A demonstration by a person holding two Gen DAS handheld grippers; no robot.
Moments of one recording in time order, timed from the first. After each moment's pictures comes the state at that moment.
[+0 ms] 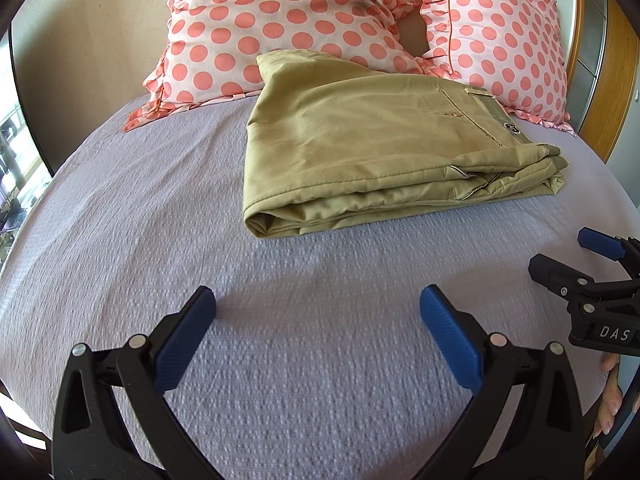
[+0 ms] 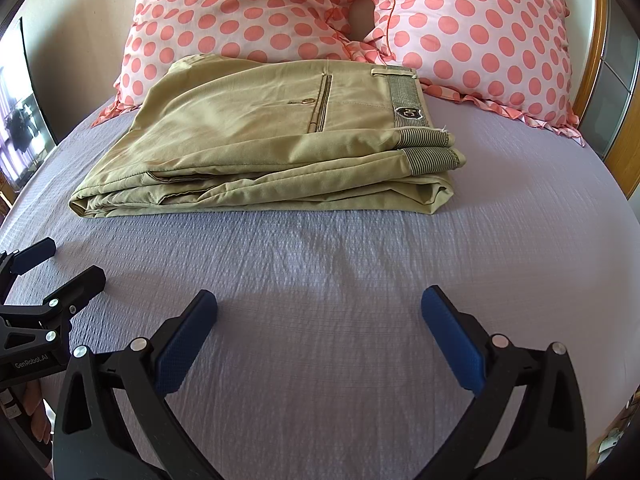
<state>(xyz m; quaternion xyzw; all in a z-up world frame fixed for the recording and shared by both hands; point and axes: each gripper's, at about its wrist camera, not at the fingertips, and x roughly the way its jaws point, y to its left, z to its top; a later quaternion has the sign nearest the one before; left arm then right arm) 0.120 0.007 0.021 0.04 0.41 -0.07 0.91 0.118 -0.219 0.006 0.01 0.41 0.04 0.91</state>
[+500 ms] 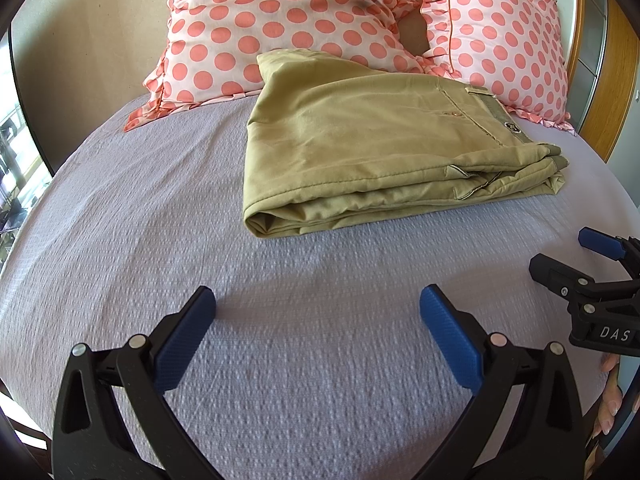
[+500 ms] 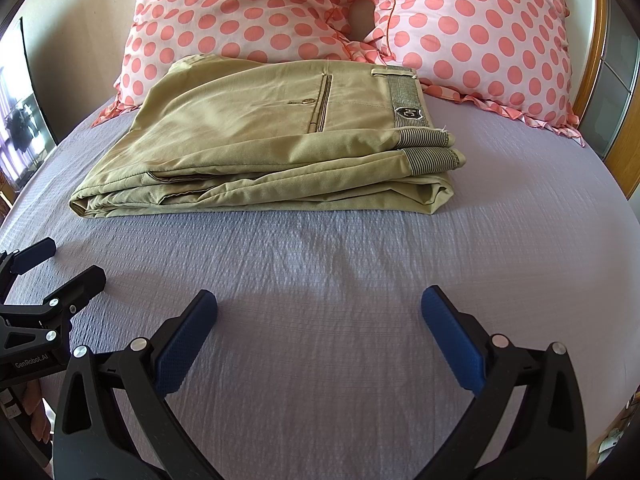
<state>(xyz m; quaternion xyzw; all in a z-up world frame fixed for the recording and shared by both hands) 0.121 0.007 0.021 0.04 0.42 -0.07 0.91 0.118 -0.219 0.006 0.01 0.41 0.04 0.91</state>
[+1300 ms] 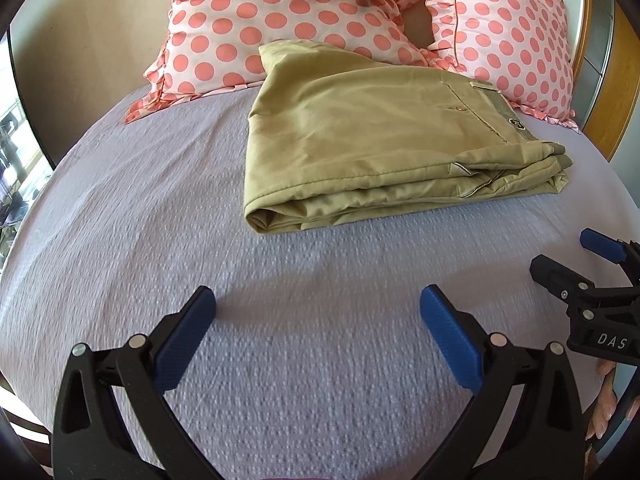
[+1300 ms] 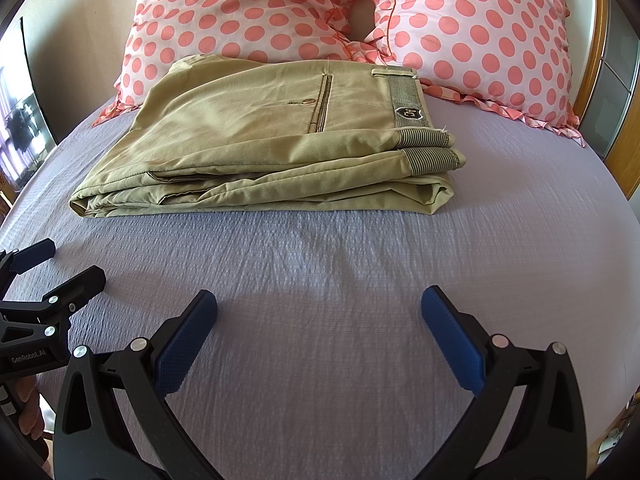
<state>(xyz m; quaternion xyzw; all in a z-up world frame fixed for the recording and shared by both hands) 0.124 0.005 0.022 0.04 0.43 -0.06 0.90 0.117 -0.218 0.006 0.01 0.41 0.04 0.91</state>
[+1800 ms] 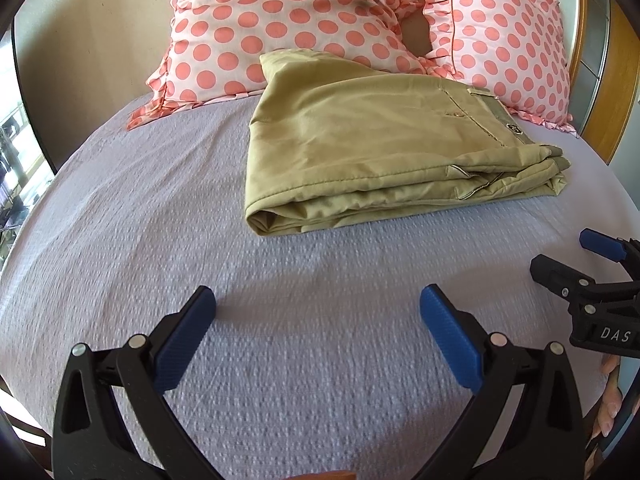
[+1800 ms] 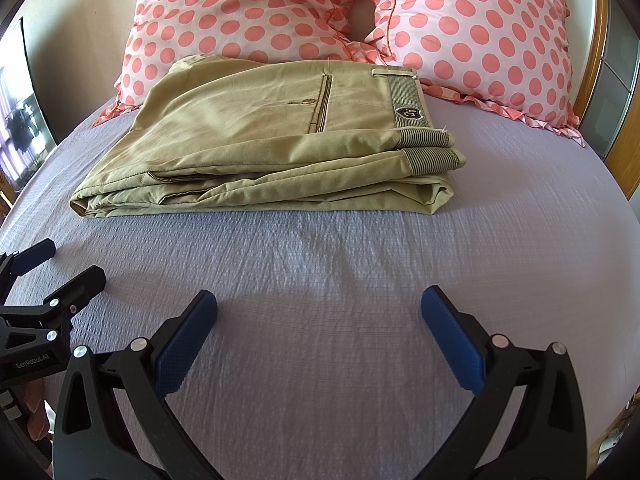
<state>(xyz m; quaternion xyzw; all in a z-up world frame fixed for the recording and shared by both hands) 0.119 0.006 0.021 0.04 0.41 -0.06 0.91 0.118 -0.218 0.006 0.01 0.41 0.04 0.91</state>
